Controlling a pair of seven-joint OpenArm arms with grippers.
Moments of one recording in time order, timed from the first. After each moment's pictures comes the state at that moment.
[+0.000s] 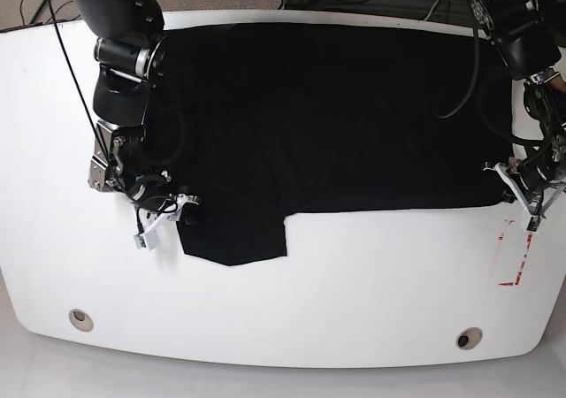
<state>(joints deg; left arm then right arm) -12.6 -22.7 -26.9 78.1 -15.6 -41.8 57.9 27.2 10.8 20.8 39.9 20.1 40.4 -38.0</state>
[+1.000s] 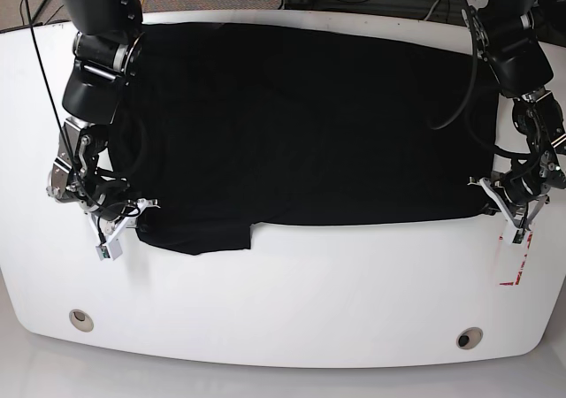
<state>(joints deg) -17.4 -20.8 -24.7 71.3 -16.1 -41.9 54.8 24.2 17.0 20.9 55.8 19.9 40.2 -48.6</state>
